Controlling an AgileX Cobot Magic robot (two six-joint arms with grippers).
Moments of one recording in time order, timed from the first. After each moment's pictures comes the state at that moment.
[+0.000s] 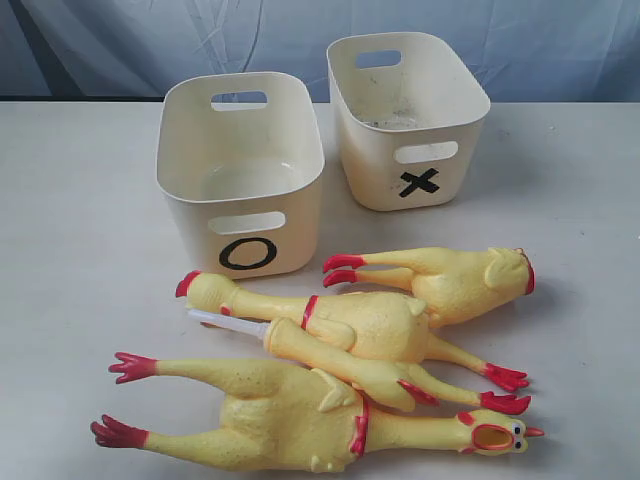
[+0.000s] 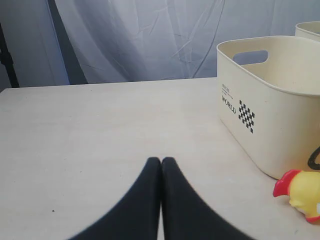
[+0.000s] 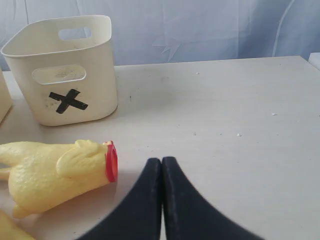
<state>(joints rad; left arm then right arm) -0.04 0.00 0.01 0.00 0.25 0.03 0.03 0.01 0.00 -0.01 0.34 0.03</state>
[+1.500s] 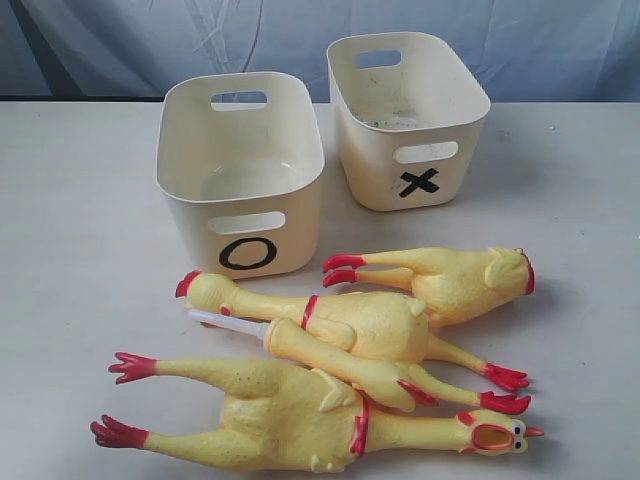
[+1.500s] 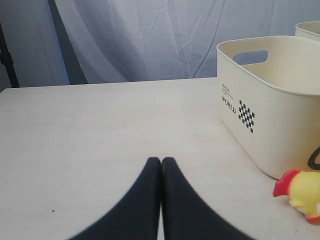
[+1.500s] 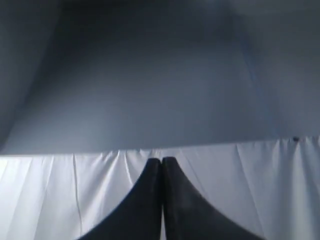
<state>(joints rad) -0.04 0.00 0.01 0.00 0.25 0.03 0.04 0.00 0.00 0.02 -1.00 0.02</state>
